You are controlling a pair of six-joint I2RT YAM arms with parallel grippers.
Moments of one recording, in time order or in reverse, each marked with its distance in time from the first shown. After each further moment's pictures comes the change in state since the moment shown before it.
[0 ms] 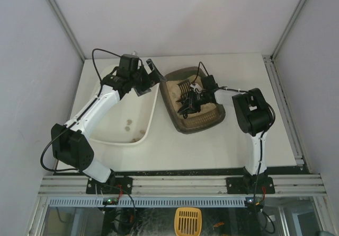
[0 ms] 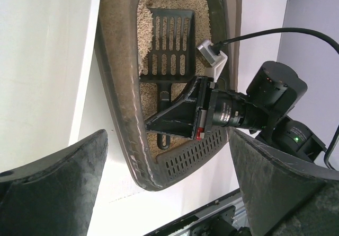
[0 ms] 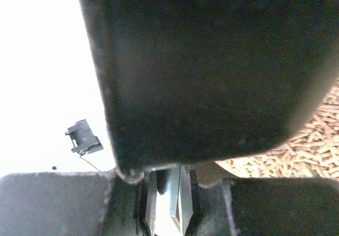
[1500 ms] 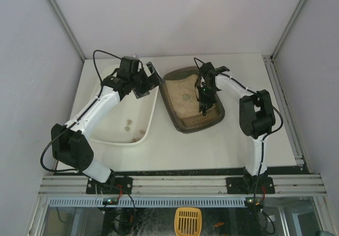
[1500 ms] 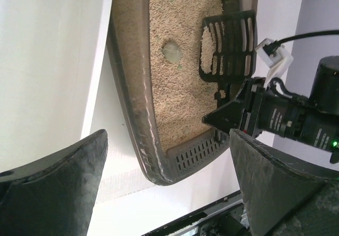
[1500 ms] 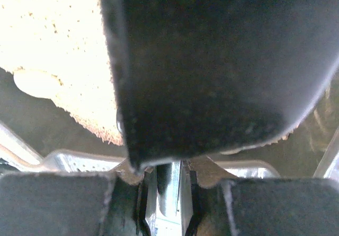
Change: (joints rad) left arm 0.000 -0.007 -0.019 -0.021 -0.008 0.024; right arm 0.008 -0.084 0.309 -0.786 0.675 -0.344
